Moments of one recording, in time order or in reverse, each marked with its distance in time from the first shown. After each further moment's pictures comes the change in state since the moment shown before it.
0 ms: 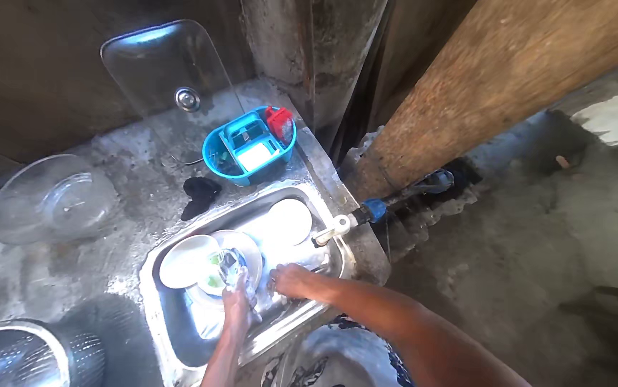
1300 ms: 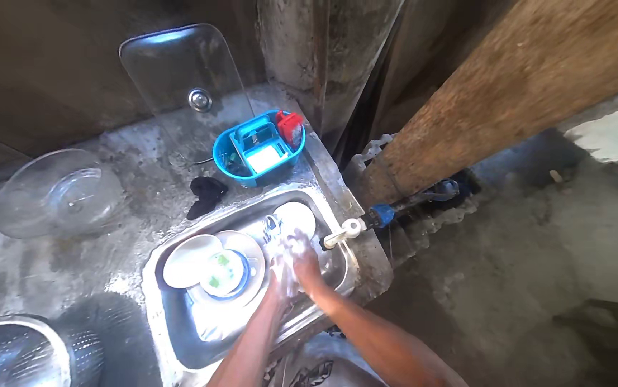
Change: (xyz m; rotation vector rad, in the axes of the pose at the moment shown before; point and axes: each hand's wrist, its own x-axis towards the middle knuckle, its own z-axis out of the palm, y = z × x) left_hand -0.015 0.012 0.093 -0.301 -0.445 -0.003; right_hand -0.017 -0.026 -0.055 0.985 0.940 0.766
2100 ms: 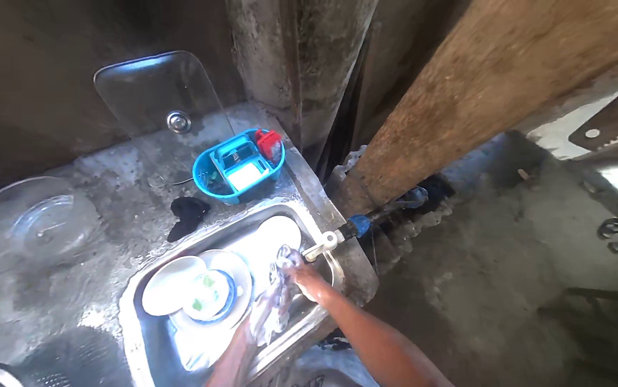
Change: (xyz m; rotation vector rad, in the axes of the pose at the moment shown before) left_hand -0.020 0.005 -0.049 0.019 -0.457 -0.481; right_hand 0.012 0.023 -0.038 0.344 -0.252 0.204
